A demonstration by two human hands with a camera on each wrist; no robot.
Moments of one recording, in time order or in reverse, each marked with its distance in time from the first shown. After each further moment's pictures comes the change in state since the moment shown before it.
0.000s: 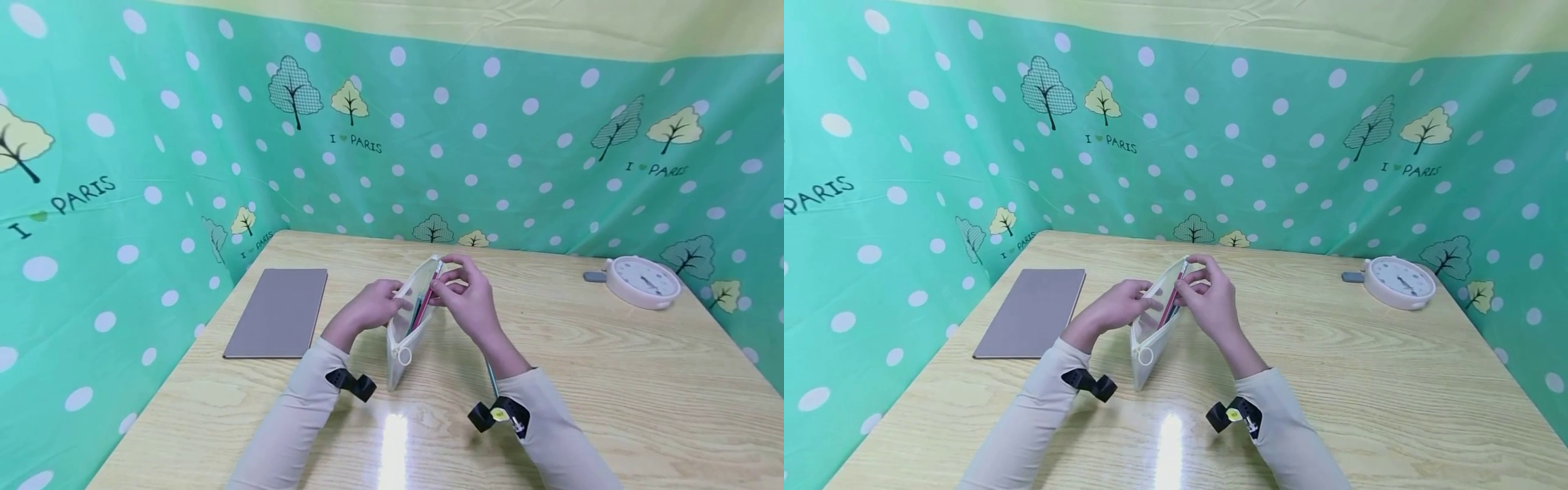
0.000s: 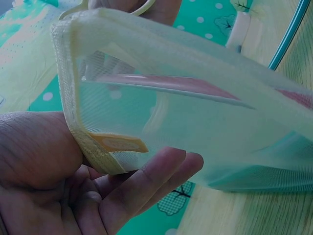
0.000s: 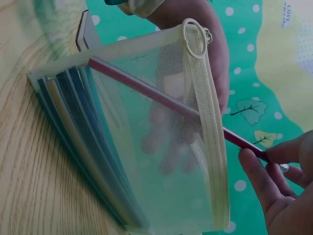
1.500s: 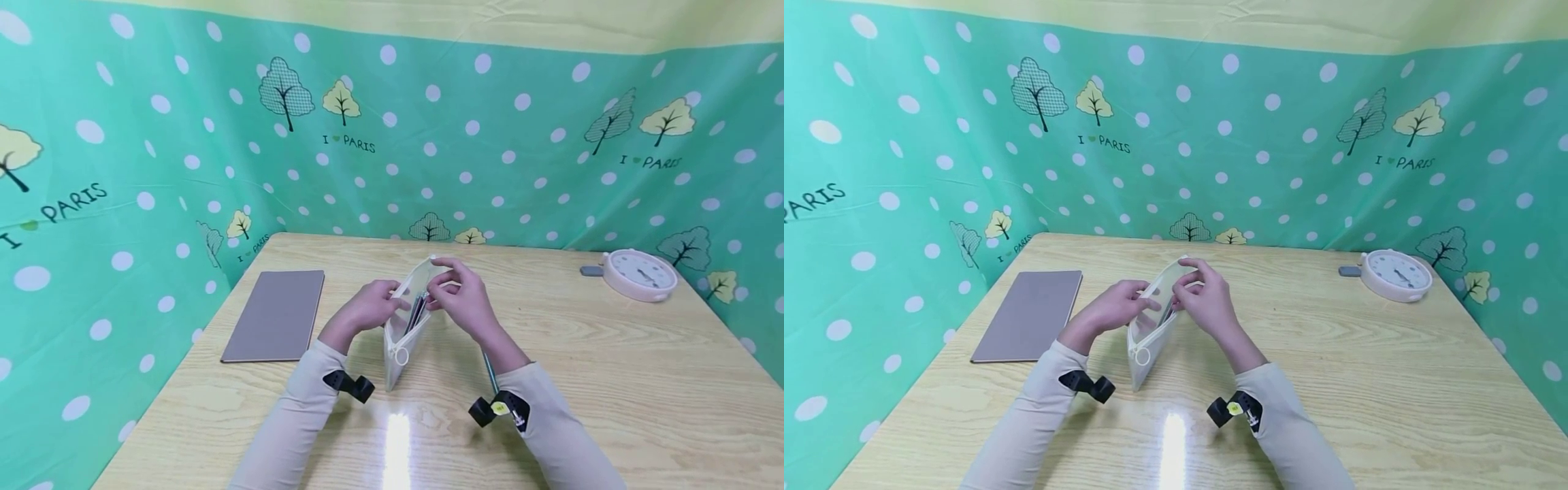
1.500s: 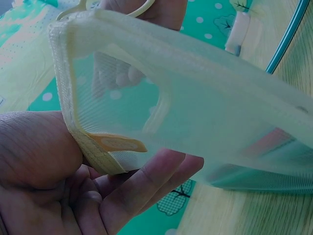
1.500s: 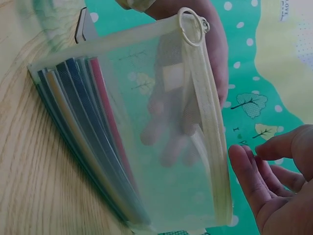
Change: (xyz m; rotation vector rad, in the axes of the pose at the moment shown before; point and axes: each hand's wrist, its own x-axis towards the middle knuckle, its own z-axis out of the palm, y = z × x) left_hand 0.001 0.000 0.001 0.019 -0.002 0.006; right_hand 0.003 0.003 -0.006 -0.068 -0.084 0.074
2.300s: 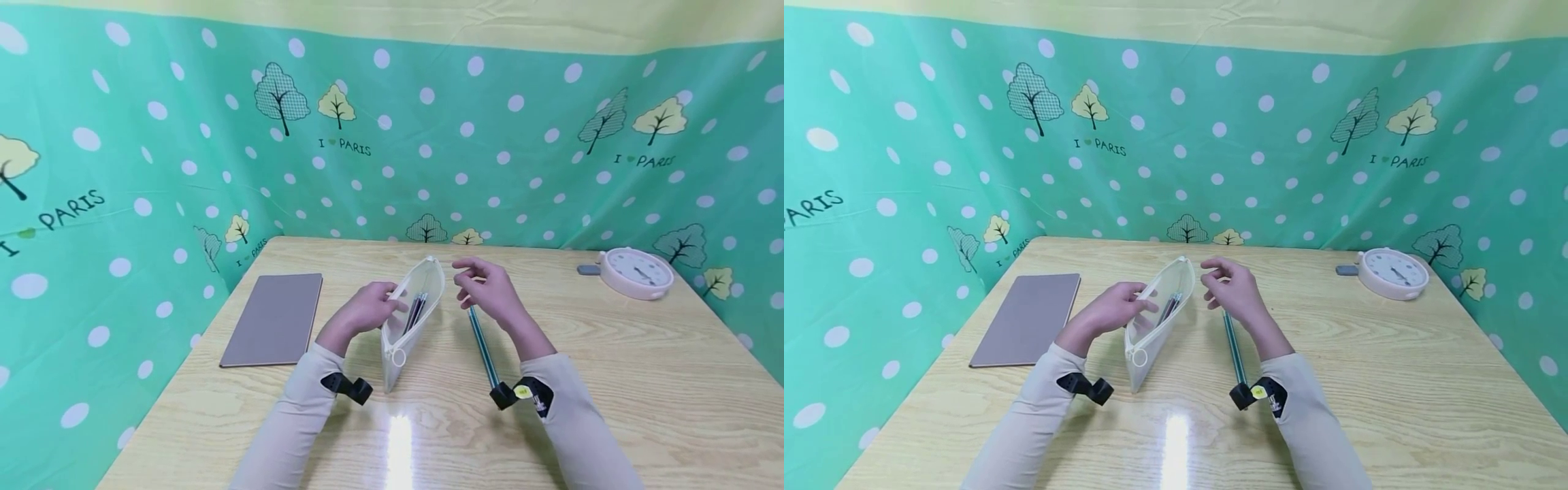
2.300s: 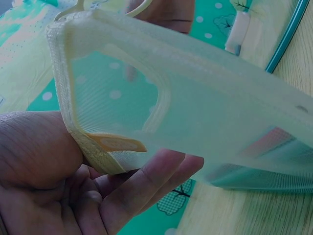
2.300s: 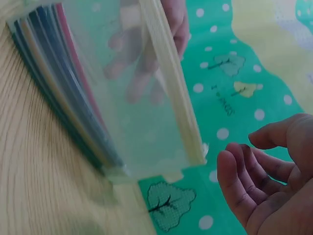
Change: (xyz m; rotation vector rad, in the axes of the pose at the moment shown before) left_hand -0.003 0.002 0.000 -0.018 0.012 -0.013; right_hand 0.011 0.008 -0.051 -0.181 -0.010 0.060
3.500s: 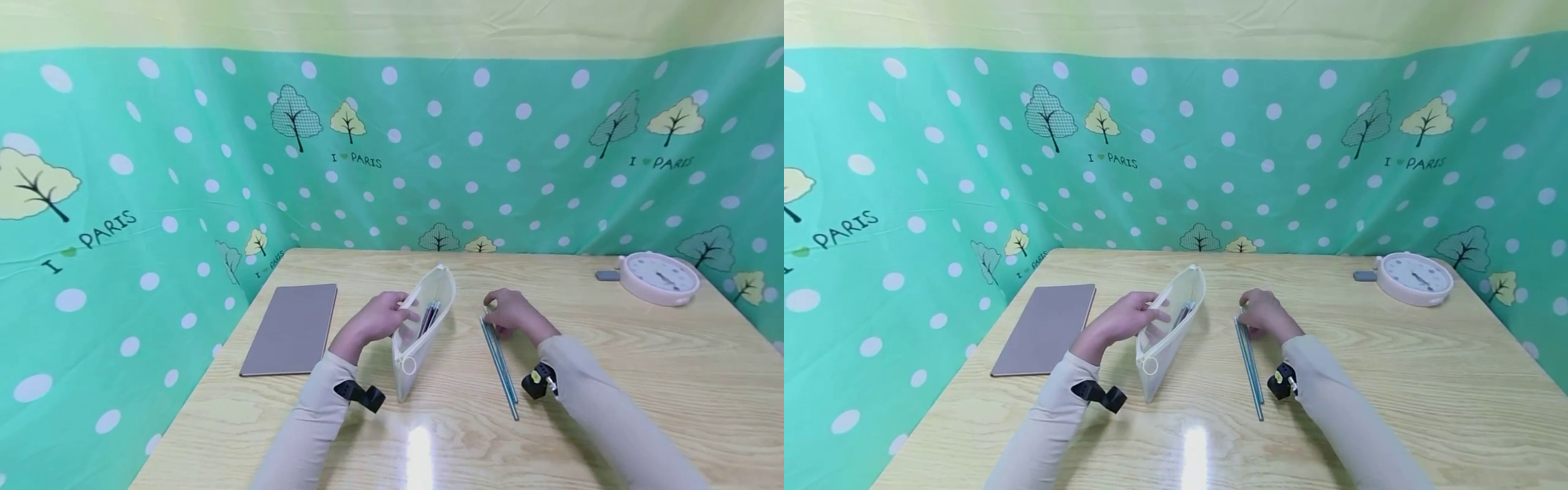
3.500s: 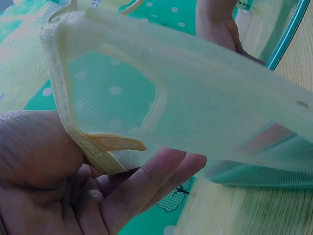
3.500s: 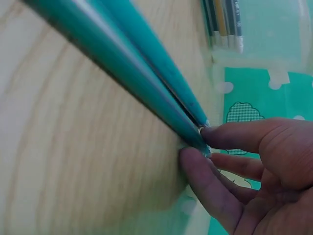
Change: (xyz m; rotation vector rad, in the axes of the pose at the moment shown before) left_hand 0.001 -0.003 0.000 -0.026 0.000 -0.017; right_hand 0.038 0.068 -0.020 -0.593 -0.267 0.243
